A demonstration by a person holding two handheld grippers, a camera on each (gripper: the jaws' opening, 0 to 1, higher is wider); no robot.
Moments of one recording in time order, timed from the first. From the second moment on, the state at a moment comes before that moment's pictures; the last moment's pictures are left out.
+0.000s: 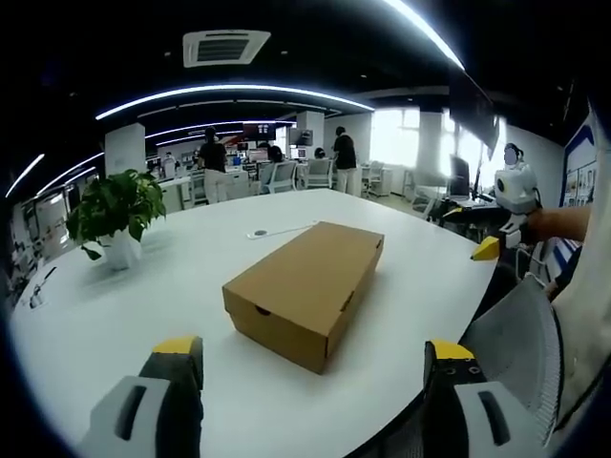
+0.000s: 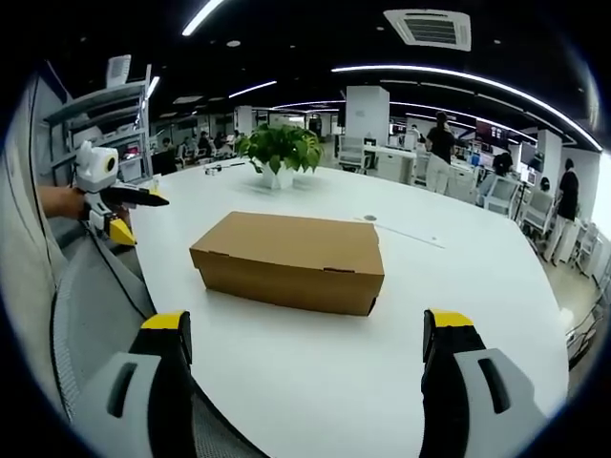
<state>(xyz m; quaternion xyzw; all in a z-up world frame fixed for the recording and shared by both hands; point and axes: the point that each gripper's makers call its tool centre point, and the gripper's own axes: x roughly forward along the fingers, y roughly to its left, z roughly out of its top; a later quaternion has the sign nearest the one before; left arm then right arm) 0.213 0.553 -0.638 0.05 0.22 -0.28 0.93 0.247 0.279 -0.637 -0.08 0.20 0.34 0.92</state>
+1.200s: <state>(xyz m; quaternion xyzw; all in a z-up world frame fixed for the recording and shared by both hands) 0.227 0.541 -0.657 0.06 0.25 -0.25 0.93 0.294 0.277 -0.642 -0.11 0.22 0.39 0.89</state>
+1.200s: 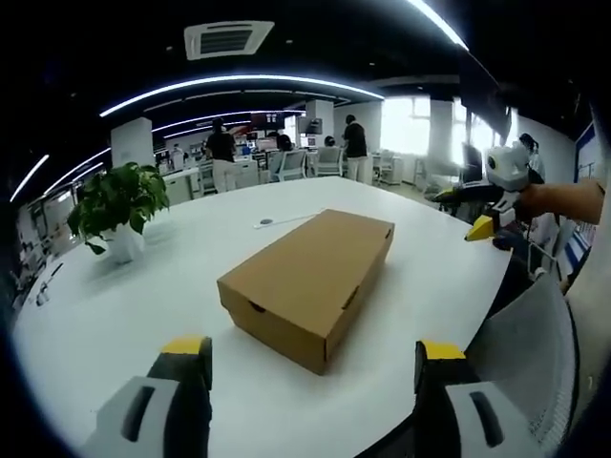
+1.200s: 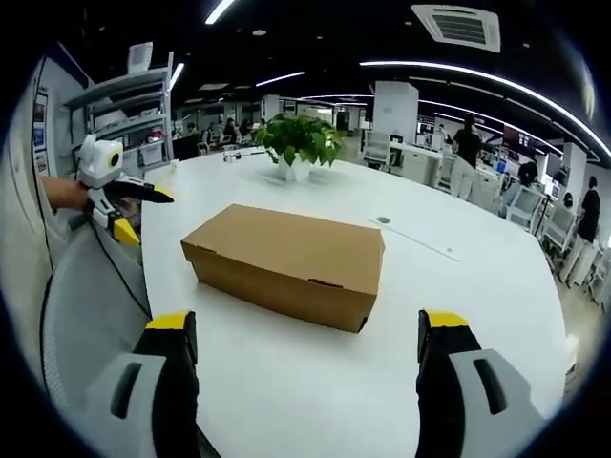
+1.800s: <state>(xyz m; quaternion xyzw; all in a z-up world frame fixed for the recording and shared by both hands) 0.247 0.530 -0.677 0.07 0.26 -0.23 0.93 0.330 0.284 -0.662 -0.15 0.22 0.44 0.86</state>
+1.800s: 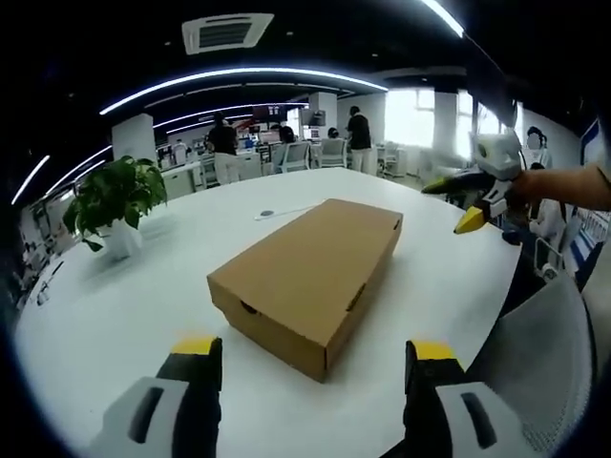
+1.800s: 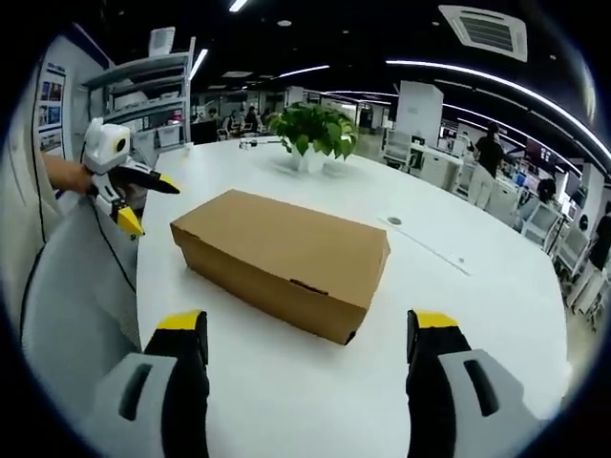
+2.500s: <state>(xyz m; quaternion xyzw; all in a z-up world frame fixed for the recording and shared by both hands) 0.265 0.524 -0.697 0.05 0.28 -0.17 0.94 0.374 0.297 -0.693 -0.21 0.24 0.49 0.81</state>
